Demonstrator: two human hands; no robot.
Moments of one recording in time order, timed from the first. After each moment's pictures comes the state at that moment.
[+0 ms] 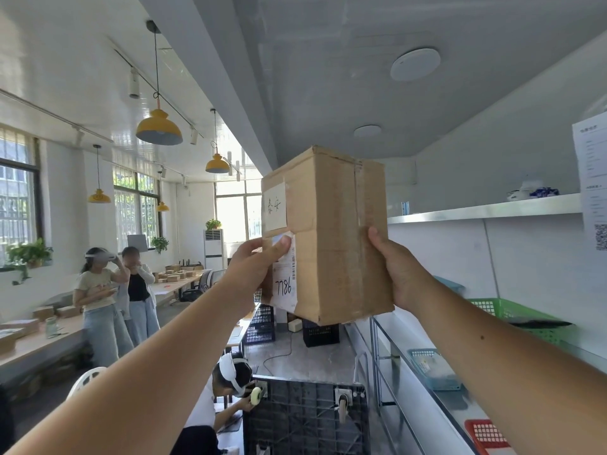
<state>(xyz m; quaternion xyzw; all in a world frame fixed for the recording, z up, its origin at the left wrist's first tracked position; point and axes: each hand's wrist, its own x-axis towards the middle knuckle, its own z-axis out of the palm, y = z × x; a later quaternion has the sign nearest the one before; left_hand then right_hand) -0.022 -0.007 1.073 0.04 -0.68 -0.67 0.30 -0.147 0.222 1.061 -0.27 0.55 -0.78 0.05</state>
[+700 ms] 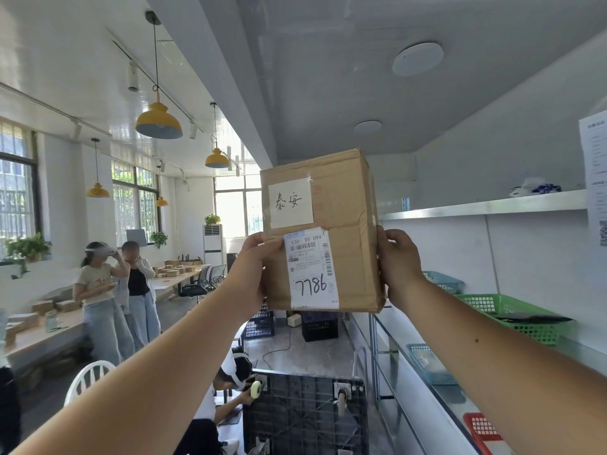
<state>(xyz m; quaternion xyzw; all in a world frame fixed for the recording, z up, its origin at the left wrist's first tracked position) -0.023 -0.009 1.062 0.01 -0.61 -0.75 0.27 -0.139 0.201 1.058 -0.17 0.62 -0.75 -0.18</state>
